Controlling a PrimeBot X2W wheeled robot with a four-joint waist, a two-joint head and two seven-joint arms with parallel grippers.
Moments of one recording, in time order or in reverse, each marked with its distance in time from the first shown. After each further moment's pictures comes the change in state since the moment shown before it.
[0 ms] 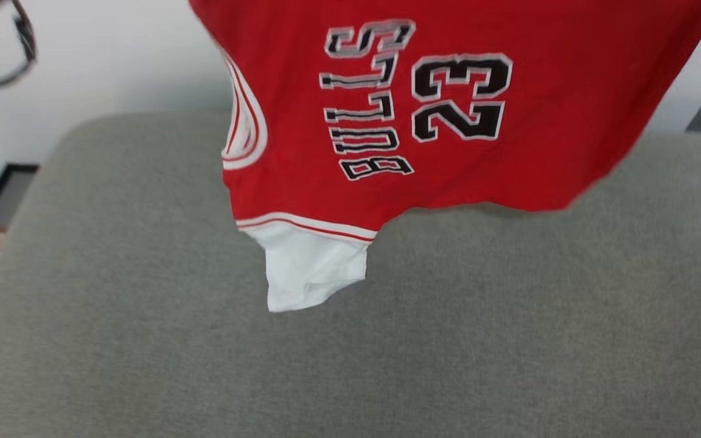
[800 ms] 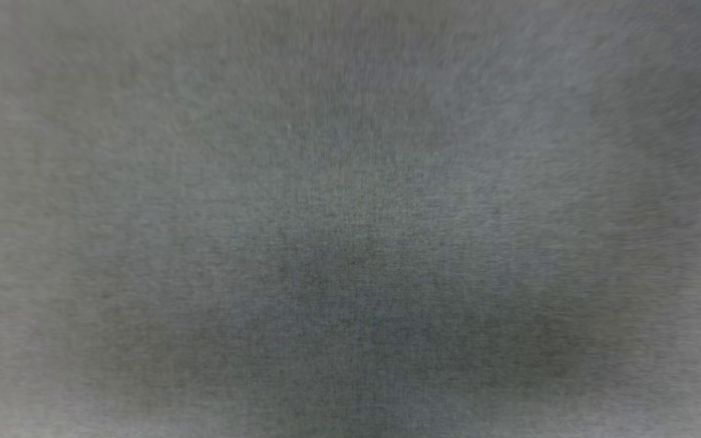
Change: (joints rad) left arm -0.444 -0.213 0.105 0.290 0.203 0.032 -0.589; right arm -0.374 0.265 -0.128 0.446 -0.566 0.000 -0.796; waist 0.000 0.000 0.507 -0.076
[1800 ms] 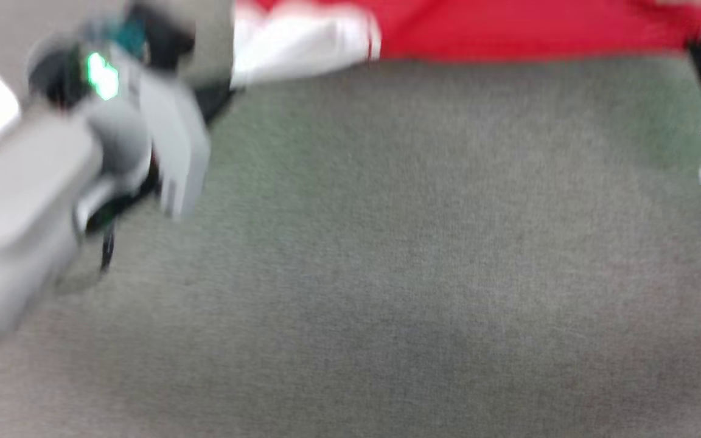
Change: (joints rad) left arm 0.821 0.312 -0.225 -0.546 -0.246 -0.032 0.377; right arm 0.676 -0.296 0.309 -0.338 0.389 0.000 0.055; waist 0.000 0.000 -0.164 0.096
